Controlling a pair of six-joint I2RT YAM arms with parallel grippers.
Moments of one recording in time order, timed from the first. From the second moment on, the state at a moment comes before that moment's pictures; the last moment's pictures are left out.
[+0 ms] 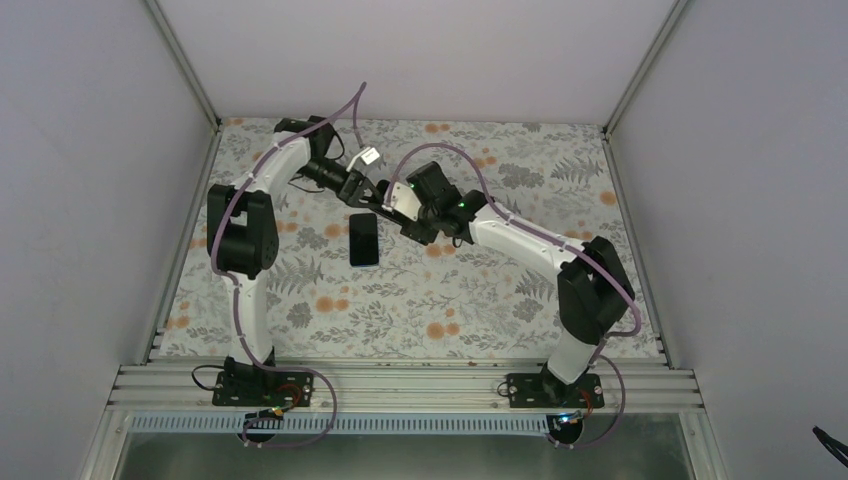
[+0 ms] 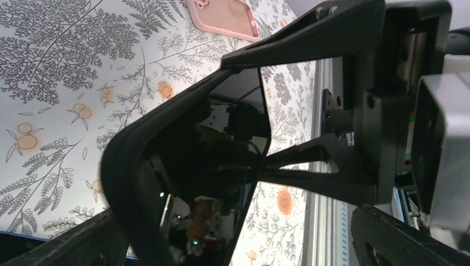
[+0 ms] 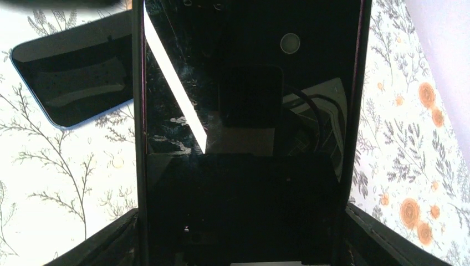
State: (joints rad) left arm -0.21 2.13 1.86 -1.31 1.07 0.68; right arm 0.76 1.72 1.33 -0.49 0.12 -0.52
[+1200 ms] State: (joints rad) left arm -0.23 2.03 1.77 -1.35 1.00 0.83; right arm 0.53 1.71 1.46 -0.67 -0.28 -0.50
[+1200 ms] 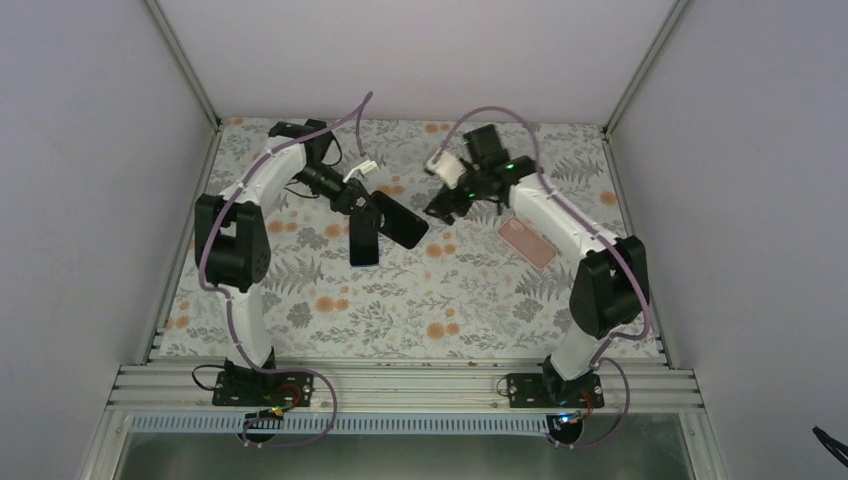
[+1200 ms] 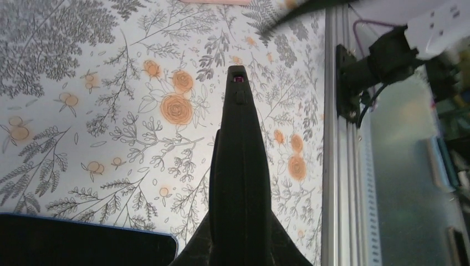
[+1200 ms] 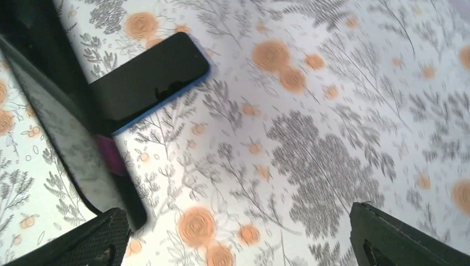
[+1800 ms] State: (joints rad) left arm -0.36 1.69 1.48 -1.06 0.77 0.84; right arm 0.35 1.72 1.46 -0.84 -0.73 -0.60
